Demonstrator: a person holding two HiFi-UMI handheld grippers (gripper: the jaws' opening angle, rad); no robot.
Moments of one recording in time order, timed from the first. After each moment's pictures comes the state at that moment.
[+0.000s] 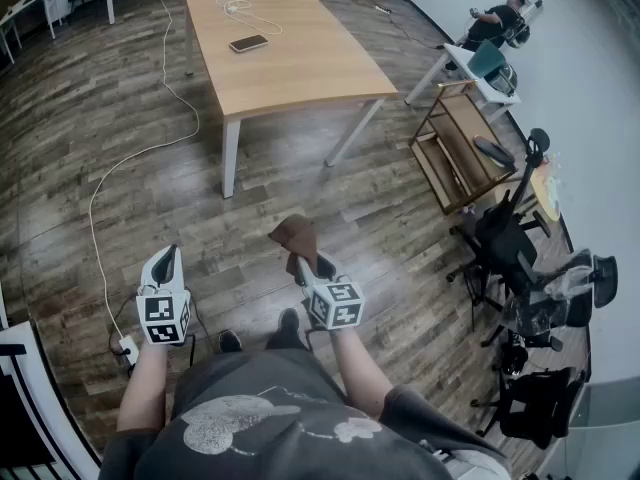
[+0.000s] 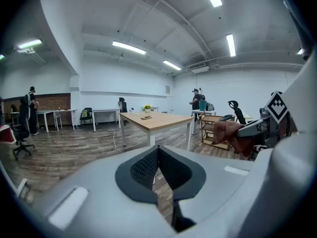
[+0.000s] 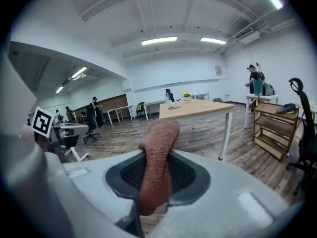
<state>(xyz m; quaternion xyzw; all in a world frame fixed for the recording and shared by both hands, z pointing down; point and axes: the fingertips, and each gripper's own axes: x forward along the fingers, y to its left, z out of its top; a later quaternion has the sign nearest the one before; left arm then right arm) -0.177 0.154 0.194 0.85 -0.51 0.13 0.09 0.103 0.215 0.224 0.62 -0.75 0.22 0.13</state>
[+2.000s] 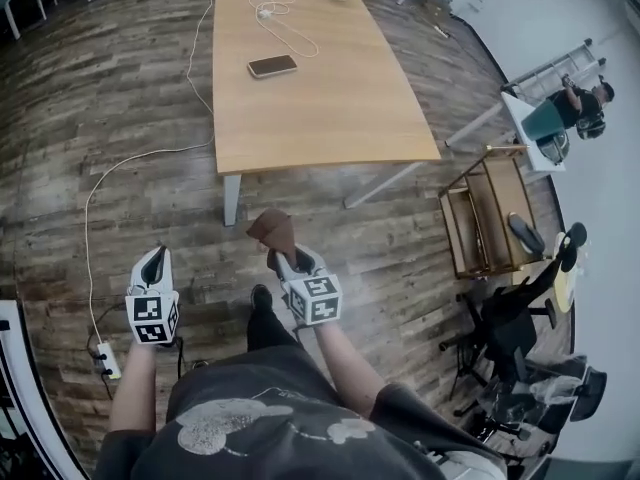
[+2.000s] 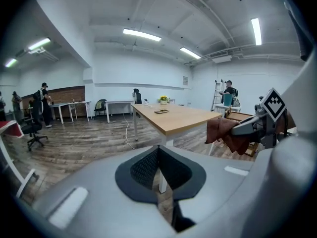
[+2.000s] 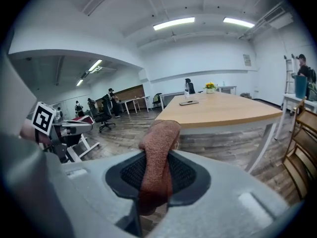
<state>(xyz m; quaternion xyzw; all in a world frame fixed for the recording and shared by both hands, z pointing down) -0.122 -0.050 0.228 0.78 -0.59 0.16 0.14 0.137 -0.063 0.257 0.49 -0.82 0.22 0.19</state>
